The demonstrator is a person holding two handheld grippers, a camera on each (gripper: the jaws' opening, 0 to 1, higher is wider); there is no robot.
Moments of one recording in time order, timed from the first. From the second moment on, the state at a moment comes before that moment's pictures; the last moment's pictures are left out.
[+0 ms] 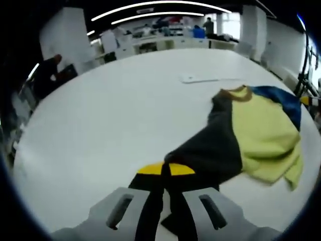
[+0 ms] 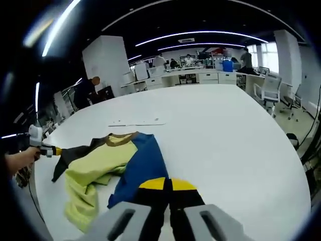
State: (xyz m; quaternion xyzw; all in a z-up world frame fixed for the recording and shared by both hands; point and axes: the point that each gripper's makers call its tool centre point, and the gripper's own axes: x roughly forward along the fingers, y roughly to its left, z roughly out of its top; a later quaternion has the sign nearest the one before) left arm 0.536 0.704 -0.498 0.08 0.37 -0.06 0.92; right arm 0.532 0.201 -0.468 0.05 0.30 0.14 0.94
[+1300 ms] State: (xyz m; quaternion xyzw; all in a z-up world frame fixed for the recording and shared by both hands) left arm 0.550 0.728 -0.500 0.11 0.38 -0.03 0.92; right arm 0.569 0.137 -0.509 0.00 0.38 0.08 0.92
